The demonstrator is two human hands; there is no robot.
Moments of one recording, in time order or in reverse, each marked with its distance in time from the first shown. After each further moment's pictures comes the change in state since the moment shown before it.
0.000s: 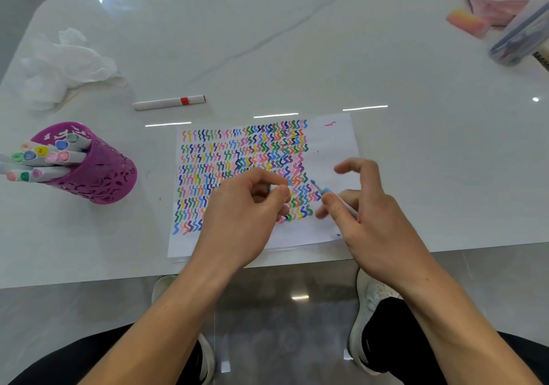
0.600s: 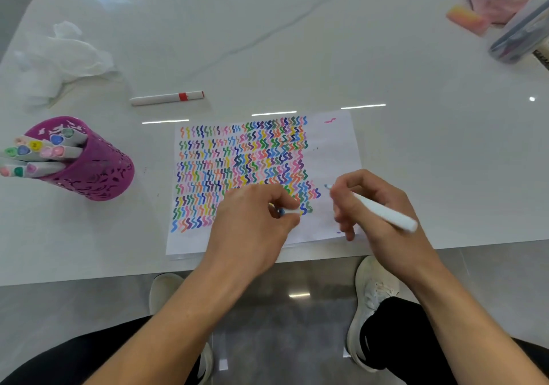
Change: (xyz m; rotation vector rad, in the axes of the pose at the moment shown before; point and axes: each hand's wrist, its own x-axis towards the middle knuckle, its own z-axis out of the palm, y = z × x) left_hand -0.006 -0.007 0.009 0.473 0.000 0.085; right_hand -0.004 0.007 -0.005 0.521 0.026 0.026
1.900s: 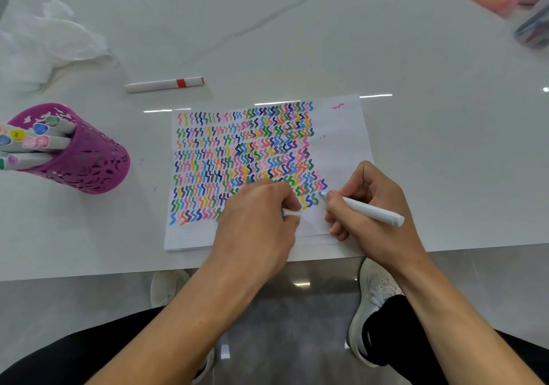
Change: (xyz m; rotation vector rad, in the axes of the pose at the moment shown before) left_hand 0.006 -0.008 0.012 0.189 -0.012 0.111; right_hand 0.018 0.029 0.012 -0.104 0.090 0.032
